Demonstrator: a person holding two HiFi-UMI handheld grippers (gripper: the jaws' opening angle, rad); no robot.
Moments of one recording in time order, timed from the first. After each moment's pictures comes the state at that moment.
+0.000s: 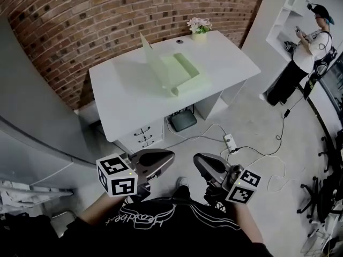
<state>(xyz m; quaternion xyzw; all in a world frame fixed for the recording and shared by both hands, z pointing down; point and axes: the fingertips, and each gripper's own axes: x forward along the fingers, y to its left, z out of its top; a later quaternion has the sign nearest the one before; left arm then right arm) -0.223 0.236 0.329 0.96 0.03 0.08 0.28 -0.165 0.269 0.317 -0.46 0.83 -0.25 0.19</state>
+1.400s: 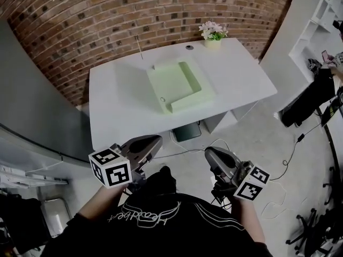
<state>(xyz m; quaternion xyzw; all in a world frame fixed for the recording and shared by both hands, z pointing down) -0.116 0.098 0.352 0.94 -0.16 0.05 0.29 0.005 0.171 0.331 -0.42 0.85 -0.26 0.19</state>
